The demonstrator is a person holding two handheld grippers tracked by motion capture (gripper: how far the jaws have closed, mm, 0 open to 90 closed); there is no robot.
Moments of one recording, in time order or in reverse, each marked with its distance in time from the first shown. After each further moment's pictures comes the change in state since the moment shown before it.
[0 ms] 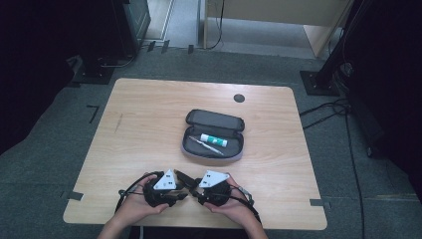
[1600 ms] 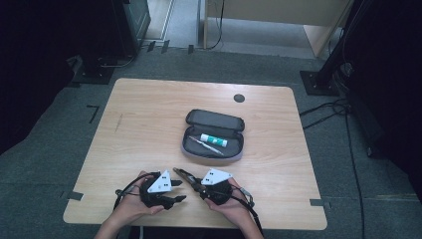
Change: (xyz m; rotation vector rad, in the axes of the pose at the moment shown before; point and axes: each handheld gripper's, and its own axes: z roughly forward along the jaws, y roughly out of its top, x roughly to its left) left arm 0.002 -0.004 -0.010 -0.060 0.010 0.074; right arm -0.002 -0.001 -0.003 -0.043 -0.043 0.081
